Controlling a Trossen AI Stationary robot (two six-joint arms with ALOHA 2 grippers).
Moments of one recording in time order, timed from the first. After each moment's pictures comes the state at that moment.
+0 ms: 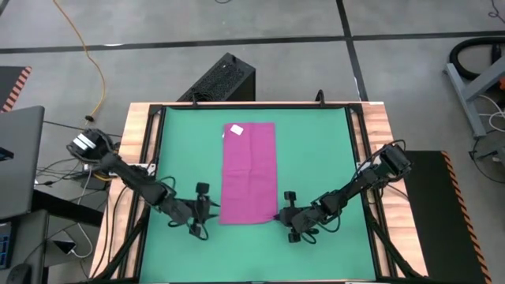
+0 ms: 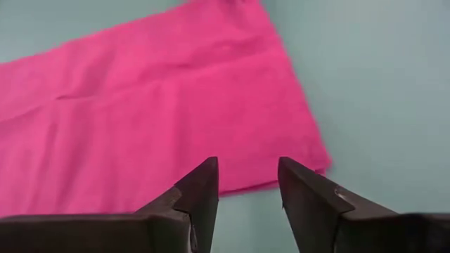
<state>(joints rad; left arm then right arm) -0.59 1.41 0.43 0.31 -0.48 -0.10 0.50 1.84 0.69 0.29 0.41 0.26</state>
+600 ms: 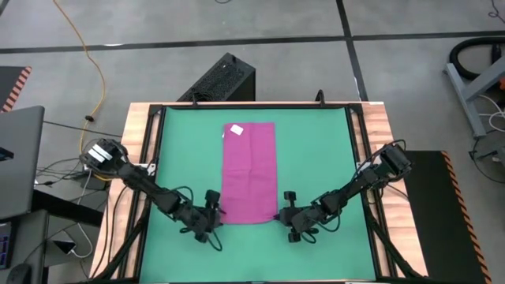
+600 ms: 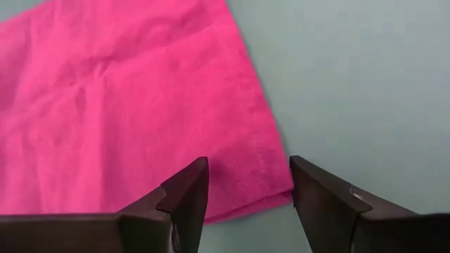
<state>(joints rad) -0.55 1.64 0.58 0.16 -0.38 -0.08 0.50 1.84 0.69 0.29 0.39 0.26</state>
